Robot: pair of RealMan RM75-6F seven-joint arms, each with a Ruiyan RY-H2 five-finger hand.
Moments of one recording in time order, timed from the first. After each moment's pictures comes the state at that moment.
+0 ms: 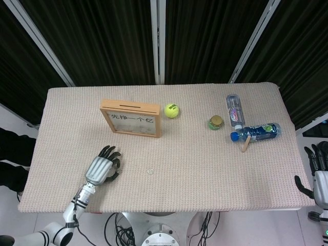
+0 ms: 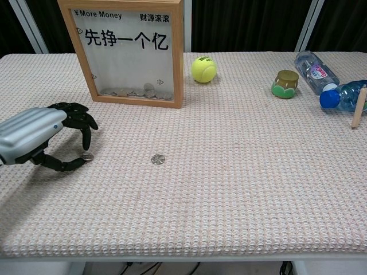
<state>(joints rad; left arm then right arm) -0.43 -1.77 -0.01 -1.10 1.56 1.24 0.02 0.00 -1.09 0.09 -1.61 -1.44 1.53 -0.01</state>
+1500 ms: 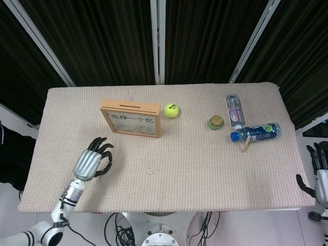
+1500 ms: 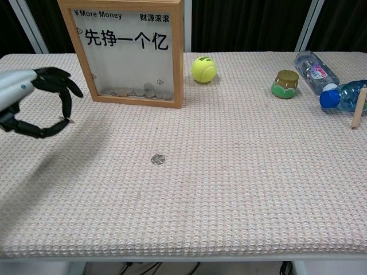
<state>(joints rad) -0.43 -1.55 -0.06 -1.37 1.55 1.32 -0.02 0.00 -1.08 0.10 -1.61 -1.43 1.53 0.00</state>
